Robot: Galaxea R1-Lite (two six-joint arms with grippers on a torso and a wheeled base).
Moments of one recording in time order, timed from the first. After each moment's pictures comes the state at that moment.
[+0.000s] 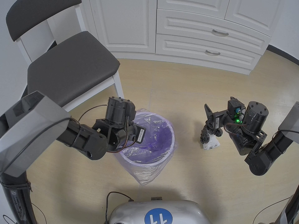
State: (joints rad) left arm -0.56 2.16 -1.17 -0.51 0.22 0.05; right arm 0.43 1.98 -0.64 -1.43 -0.38 -0.29
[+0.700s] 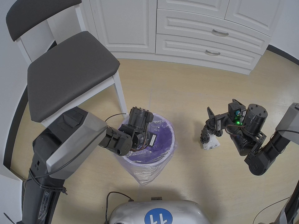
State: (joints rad) left arm -0.57 2.50 -1.58 -0.32 0.23 0.02; right arm 0.39 2.01 -0.63 -1.46 -0.38 -0.33
